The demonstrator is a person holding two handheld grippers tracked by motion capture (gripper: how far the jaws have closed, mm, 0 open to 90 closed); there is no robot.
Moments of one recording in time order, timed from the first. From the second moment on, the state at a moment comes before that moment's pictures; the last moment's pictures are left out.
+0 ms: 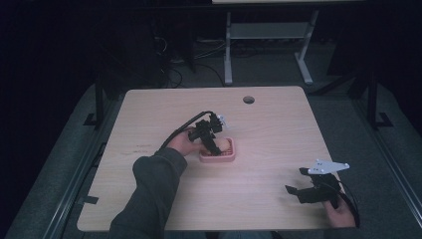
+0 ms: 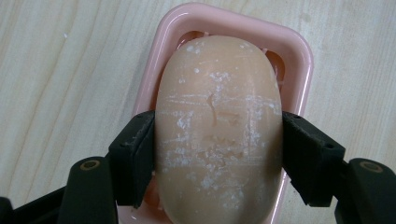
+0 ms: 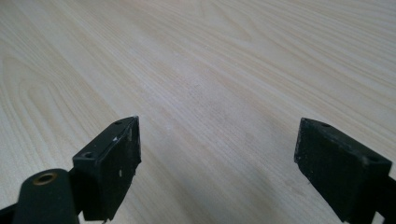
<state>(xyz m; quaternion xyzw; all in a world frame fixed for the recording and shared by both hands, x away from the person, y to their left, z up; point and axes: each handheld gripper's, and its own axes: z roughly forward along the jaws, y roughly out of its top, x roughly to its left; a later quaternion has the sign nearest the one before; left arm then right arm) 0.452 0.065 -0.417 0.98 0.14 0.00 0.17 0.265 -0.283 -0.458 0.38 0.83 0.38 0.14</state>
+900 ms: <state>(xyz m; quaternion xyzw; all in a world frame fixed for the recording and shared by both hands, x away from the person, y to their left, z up) 0.437 0.077 -0.403 0.97 0.14 0.02 0.18 0.265 -0.281 -0.457 0.38 0.83 0.38 0.14</state>
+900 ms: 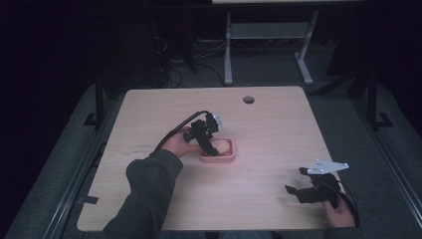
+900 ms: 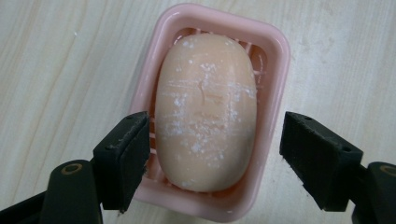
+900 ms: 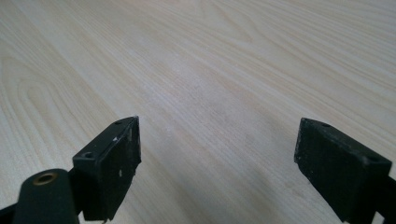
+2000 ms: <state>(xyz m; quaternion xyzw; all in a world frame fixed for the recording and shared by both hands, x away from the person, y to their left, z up) 0.410 0.101 -0.397 0.97 0.14 0.02 0.19 0.266 -0.278 -0.457 0.38 0.83 0.38 0.15</state>
